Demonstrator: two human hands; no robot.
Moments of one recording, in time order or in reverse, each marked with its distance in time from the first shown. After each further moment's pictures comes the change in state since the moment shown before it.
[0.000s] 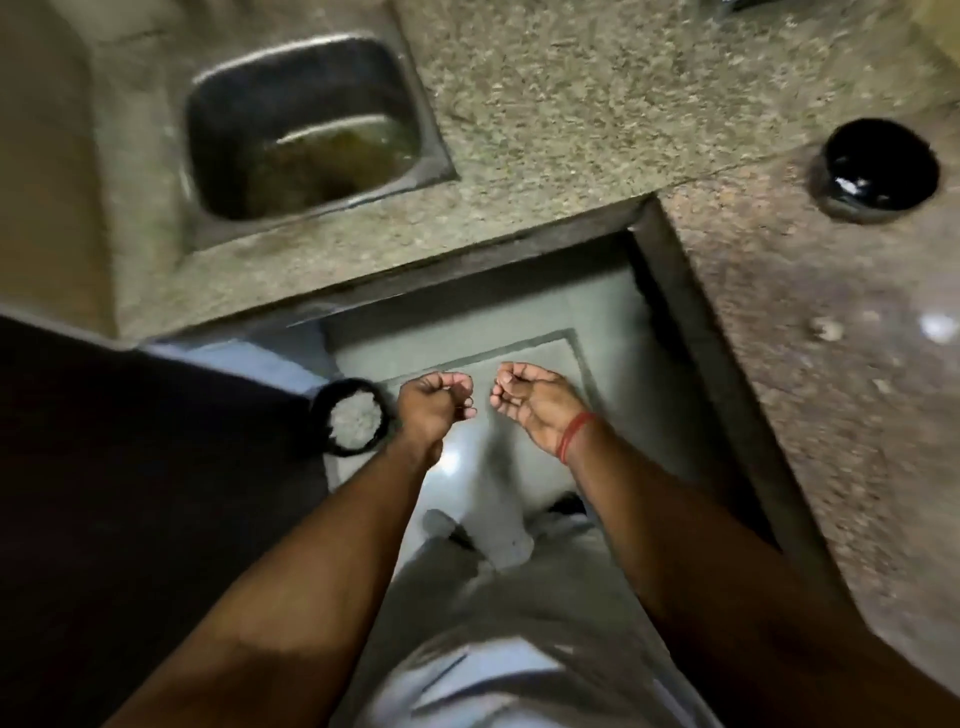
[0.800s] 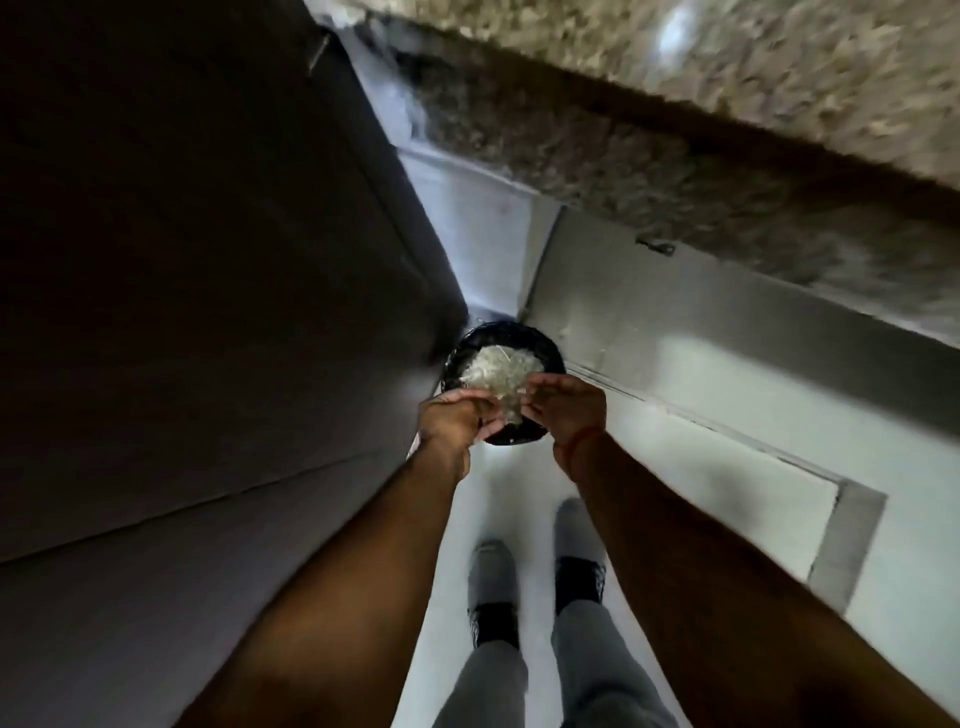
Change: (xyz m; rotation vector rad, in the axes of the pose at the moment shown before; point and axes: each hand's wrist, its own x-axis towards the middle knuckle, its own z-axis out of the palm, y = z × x) left_hand 0.318 -0.262 -0.310 -0.600 0.569 -0.358; right_hand 0.406 0.343 0.165 -0.716 -0.074 0.213
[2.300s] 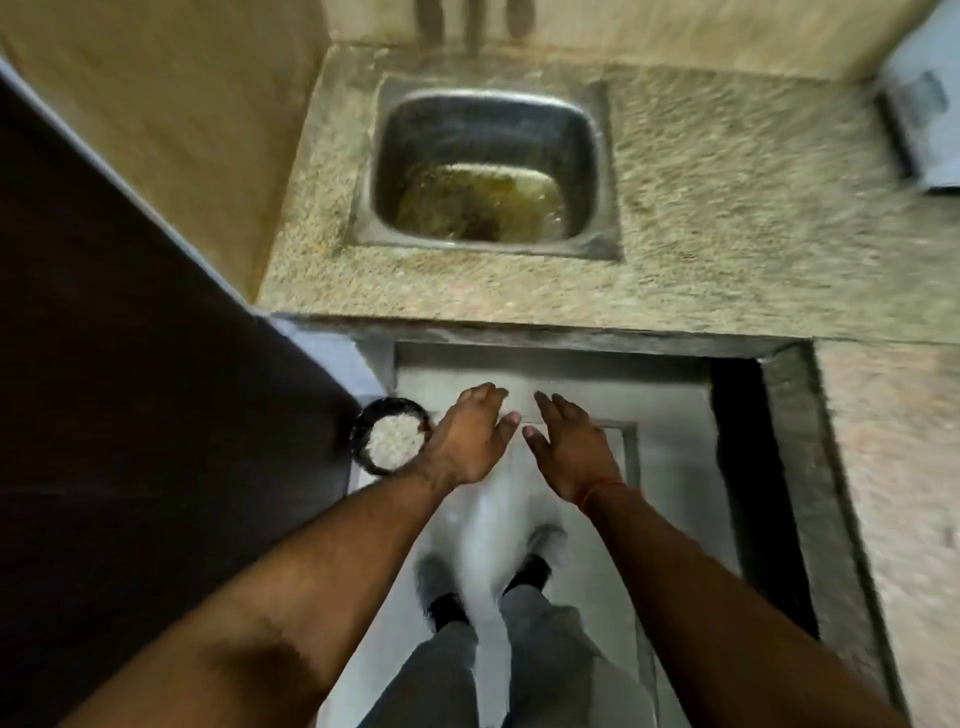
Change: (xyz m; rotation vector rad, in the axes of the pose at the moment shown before) left_hand -0.418 0.063 0.094 1.414 -0.557 1.094; right_hand -0.404 -0.134 -0.207 -1.216 0.339 -0.466
